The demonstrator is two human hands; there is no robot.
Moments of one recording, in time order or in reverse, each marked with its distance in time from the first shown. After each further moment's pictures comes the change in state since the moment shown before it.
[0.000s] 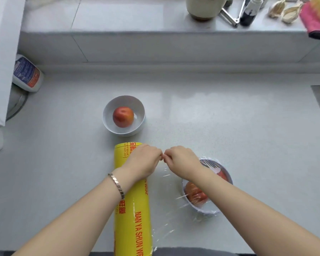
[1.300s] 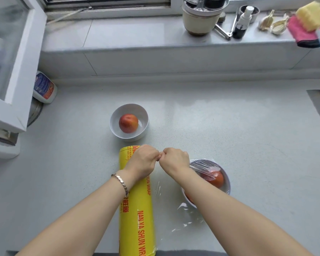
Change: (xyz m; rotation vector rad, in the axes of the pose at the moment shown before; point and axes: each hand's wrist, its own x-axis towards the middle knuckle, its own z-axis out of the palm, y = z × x) left_hand -0.012 -0.009 0.005 -0.279 0.315 0.016; right_hand 0.005 -0.038 -0.002 0.111 -0.012 0.330
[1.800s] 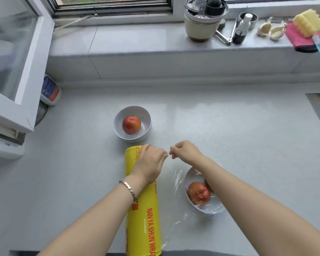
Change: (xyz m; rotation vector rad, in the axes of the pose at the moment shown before) left_hand -0.005 0.014 0.006 0.105 0.112 -0.061; right_hand 0.017 0.027 -0.029 0.432 -0.163 0.020
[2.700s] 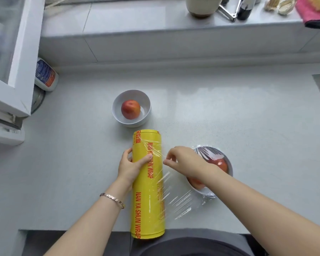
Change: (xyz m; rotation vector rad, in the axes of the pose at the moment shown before) left_hand -0.059 0.013 -0.027 -0.920 0.018 -1.184; right_hand -0.047 0.022 0.031 -0.506 -0.027 -0.354
